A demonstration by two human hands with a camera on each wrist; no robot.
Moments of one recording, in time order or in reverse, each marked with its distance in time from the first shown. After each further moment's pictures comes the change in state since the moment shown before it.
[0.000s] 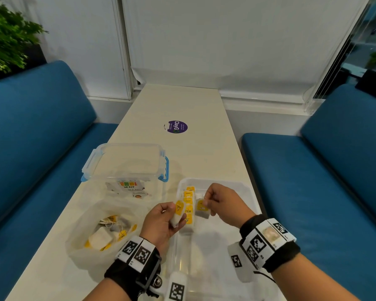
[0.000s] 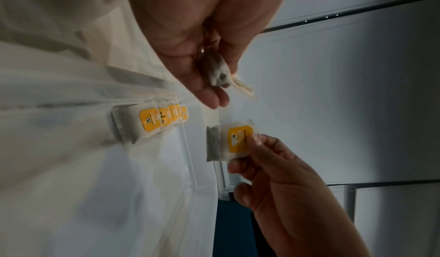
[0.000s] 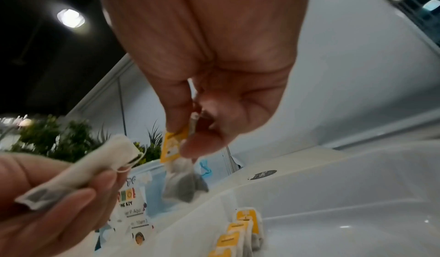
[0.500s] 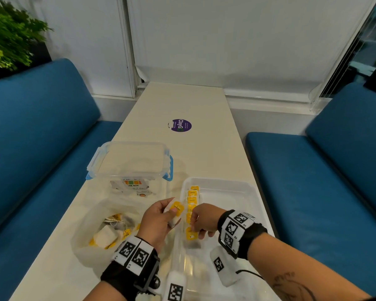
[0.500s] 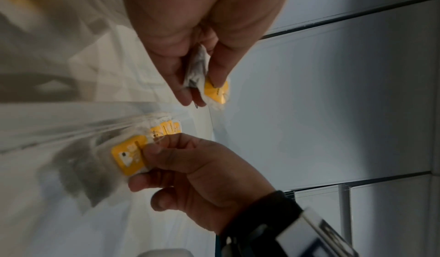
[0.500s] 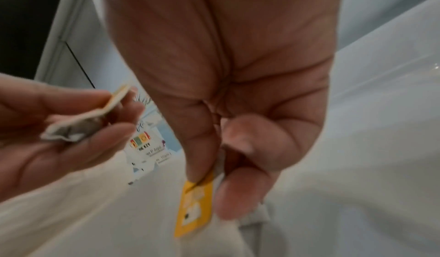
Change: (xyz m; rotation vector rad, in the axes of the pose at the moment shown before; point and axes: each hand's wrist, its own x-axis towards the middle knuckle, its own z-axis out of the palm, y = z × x) left_hand 0.003 0.007 -0.013 0.145 -0.021 0.078; right_hand 0.034 0.000 0.051 -0.304 -0.512 0.267
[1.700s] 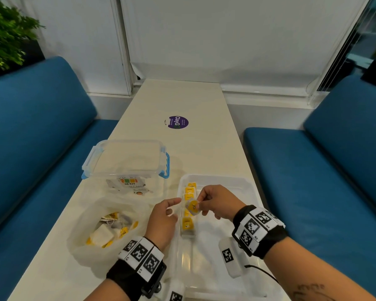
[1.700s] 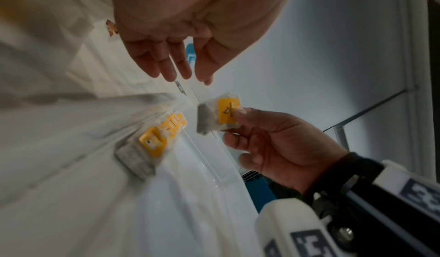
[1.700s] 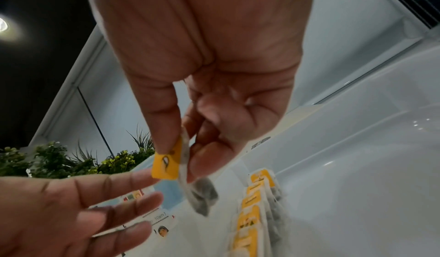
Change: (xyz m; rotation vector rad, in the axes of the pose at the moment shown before) left_hand 0.002 -0.016 0.004 0.580 0.031 0.139; right_hand -0.028 0.021 -0.023 0.428 0.308 -0.233
